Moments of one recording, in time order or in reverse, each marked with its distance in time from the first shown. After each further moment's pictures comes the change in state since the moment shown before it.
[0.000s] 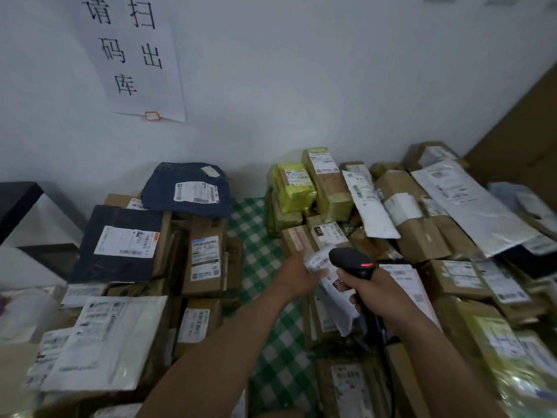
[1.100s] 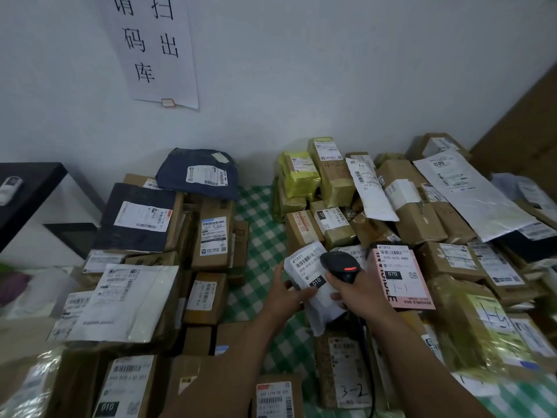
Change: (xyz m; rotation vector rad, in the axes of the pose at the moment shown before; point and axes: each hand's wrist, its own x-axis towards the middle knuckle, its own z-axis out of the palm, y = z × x) left_hand -0.099 -0.033 0.048 -0.967 0.135 -0.232; right_hand -0.017 0.050 0.028 -0.043 0.009 0.009
